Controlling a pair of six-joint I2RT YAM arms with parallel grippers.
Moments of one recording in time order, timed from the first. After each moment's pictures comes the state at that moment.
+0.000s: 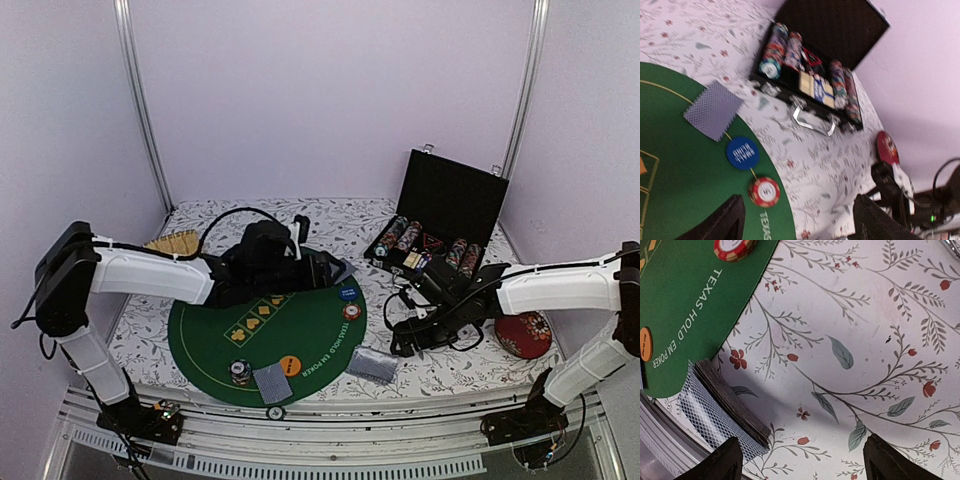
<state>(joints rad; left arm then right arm) -0.89 1.72 1.01 0.27 -0.05 -0.74 0.85 1.45 0.80 -0.52 -0.08 0.53</state>
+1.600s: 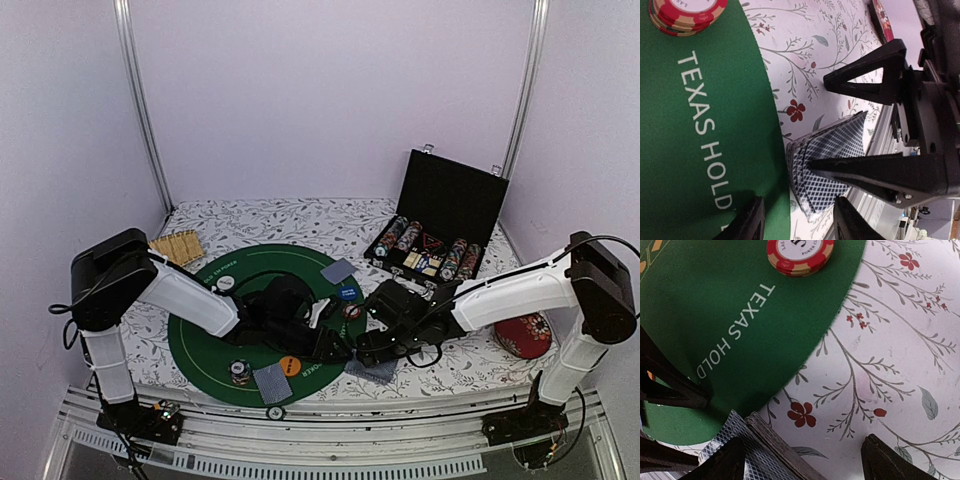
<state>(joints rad) -1.00 1.91 0.87 0.32 0.47 -0.74 1.05 1.69 0.90 -0.33 0.09 0.70</state>
